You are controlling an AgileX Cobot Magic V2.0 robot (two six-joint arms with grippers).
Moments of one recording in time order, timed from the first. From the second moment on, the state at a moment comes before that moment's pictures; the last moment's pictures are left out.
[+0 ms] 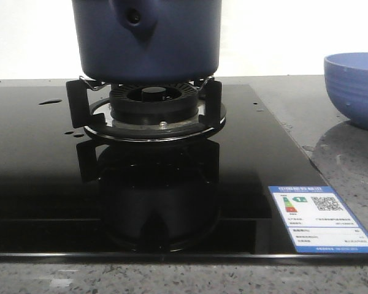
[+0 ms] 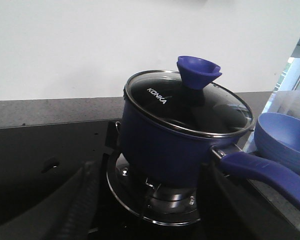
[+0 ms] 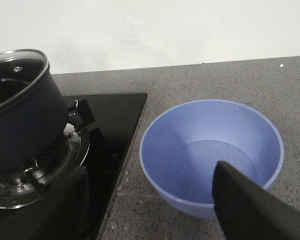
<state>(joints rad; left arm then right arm) -0.38 0.58 -0.58 -0.62 0.27 0.43 0.00 0.54 -0.61 0.45 0.46 -0.30</state>
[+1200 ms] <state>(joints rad) -0.64 1.45 -1.09 -0.53 -0.05 0.44 0.00 0.54 -0.61 0.45 0.45 -0.30</state>
